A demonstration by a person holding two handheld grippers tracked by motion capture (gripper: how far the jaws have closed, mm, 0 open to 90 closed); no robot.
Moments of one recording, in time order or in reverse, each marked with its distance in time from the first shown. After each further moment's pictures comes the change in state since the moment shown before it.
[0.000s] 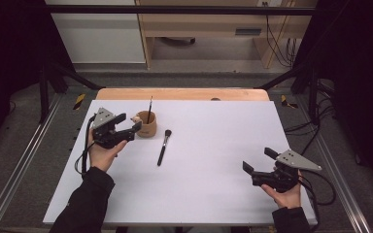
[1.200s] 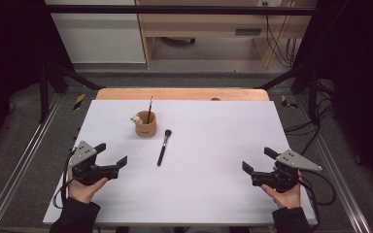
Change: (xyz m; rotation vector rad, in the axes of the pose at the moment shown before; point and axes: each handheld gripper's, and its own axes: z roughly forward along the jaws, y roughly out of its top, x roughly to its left) left arm -0.005 -0.061 -0.068 0.048 -0.003 -0.021; right arm 0.002 0.001 -0.001 -0.006 0.006 0.002
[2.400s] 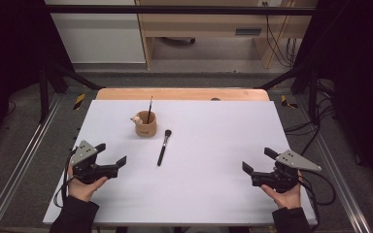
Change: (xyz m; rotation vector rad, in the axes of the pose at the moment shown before) left arm 0.004 -0.001 0.010 0.037 -0.004 0.022; right arm 0.000 0.000 0.000 0.011 -0.006 -0.003
